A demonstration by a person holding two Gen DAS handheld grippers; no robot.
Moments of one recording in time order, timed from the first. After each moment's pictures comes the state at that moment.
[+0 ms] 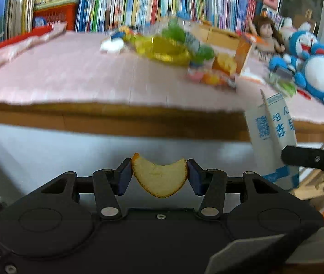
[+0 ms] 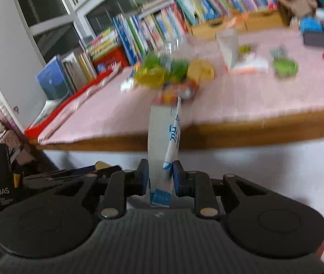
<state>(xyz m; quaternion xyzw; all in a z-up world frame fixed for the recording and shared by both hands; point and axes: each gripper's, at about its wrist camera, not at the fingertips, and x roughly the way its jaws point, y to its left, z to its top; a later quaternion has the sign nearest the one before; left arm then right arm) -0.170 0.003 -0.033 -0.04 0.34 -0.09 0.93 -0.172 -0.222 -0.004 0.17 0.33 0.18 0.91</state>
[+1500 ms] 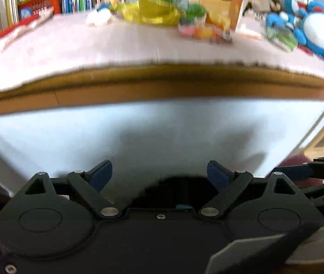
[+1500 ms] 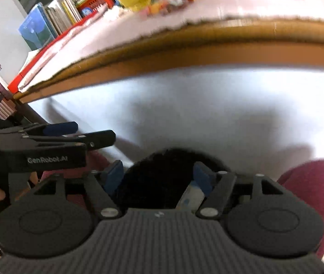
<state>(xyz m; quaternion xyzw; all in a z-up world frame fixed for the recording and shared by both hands) -0.169 -0.009 -0.045 0.03 0.40 -0.10 0.91 -0.171 -0.195 -0.052 0.13 0.43 0.17 0.88</state>
